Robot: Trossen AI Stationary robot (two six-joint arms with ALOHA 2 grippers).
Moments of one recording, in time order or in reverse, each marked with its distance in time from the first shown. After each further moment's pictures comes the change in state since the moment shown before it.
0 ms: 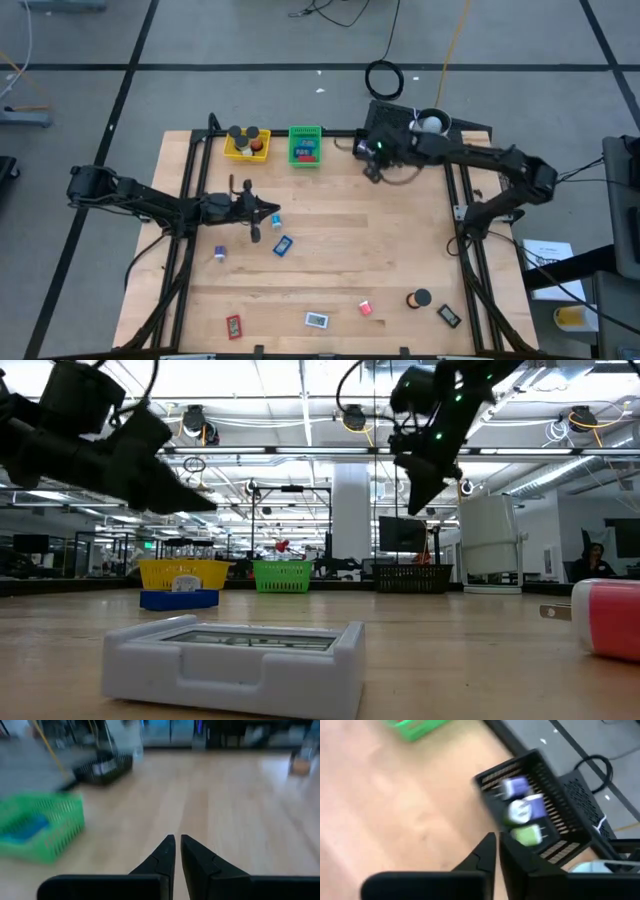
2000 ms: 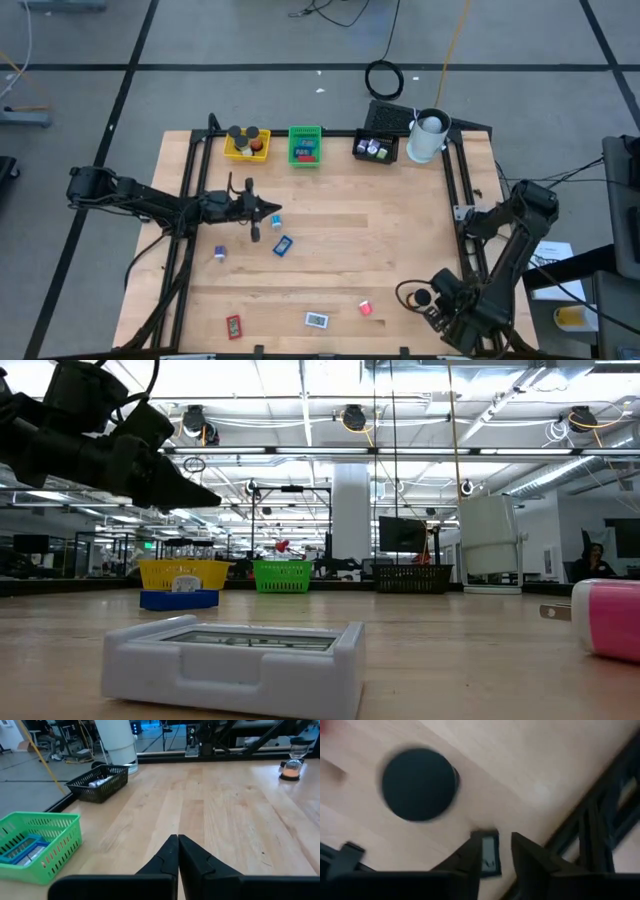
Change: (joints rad) left arm 0.025 0.000 0.012 0.032 0.061 0.056; right arm 1.507 0.160 0.143 -0.695 -0.212 1.862
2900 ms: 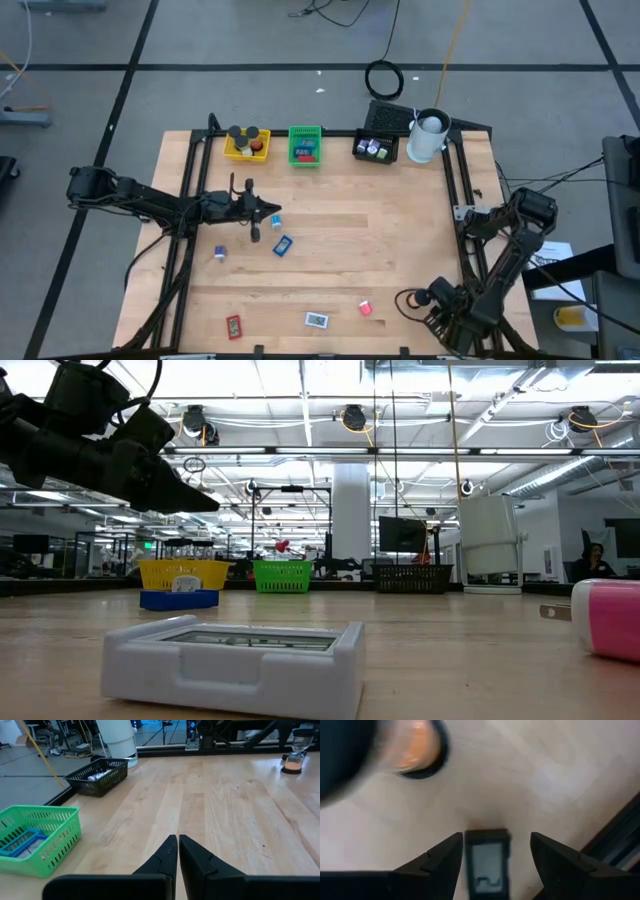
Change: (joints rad) left arm 0.000 0.000 -0.001 -0.029 -0.002 -0.006; right arm 0.060 0.064 -0.232 0.342 -0.064 0.017
